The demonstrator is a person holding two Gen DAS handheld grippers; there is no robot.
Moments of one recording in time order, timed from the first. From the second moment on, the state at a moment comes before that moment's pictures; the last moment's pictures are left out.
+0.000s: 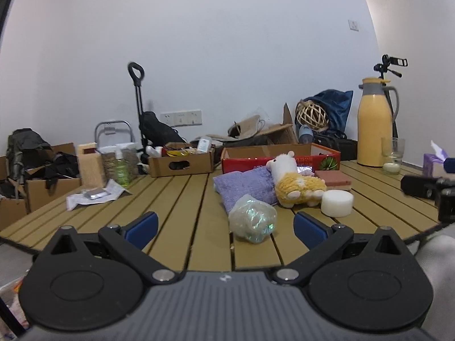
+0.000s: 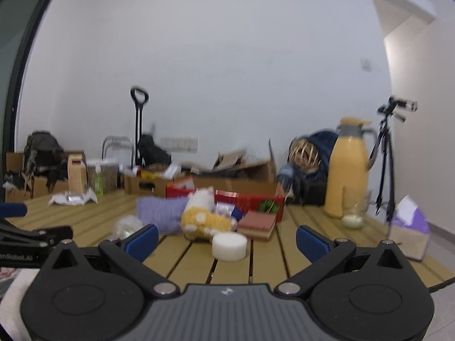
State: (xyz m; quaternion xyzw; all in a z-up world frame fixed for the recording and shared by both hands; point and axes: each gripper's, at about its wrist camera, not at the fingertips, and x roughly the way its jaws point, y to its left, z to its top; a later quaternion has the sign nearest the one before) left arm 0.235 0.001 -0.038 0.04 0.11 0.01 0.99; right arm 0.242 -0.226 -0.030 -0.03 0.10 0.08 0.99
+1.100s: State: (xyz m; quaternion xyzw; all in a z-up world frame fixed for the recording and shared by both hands) left arm 0.355 0.007 0.011 0.02 0.17 -0.07 0.98; right arm 0.379 -0.240 -0.023 0.01 0.20 0.14 0.97
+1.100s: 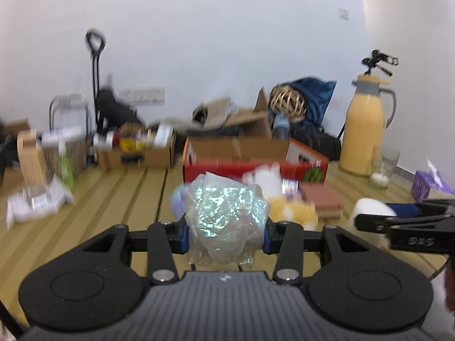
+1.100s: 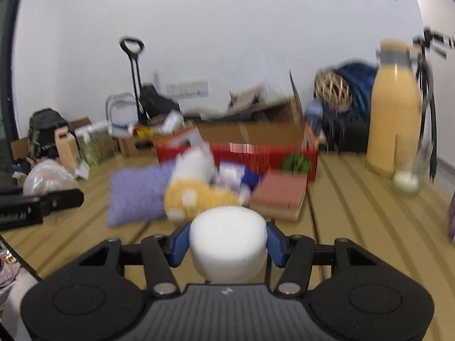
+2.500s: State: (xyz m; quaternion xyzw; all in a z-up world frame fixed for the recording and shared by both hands) left arm 0.785 0.003 0.038 -0.01 0.33 -0.05 0.94; right arm 0.814 -0.265 0.035 -0.01 0.34 0.10 0.94
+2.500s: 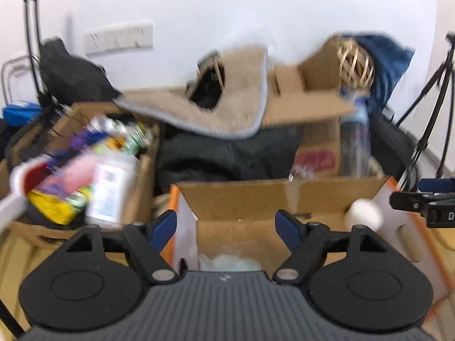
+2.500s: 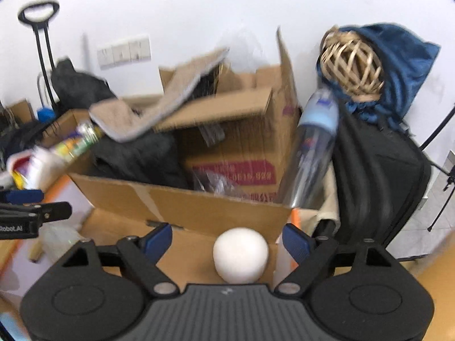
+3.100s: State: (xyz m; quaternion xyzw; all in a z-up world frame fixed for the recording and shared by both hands) left arm 0.405 0.035 0.117 0.04 0.09 -0.06 0.99; right arm 0.450 -0.282 0.106 -0.04 0.19 0.15 0.97
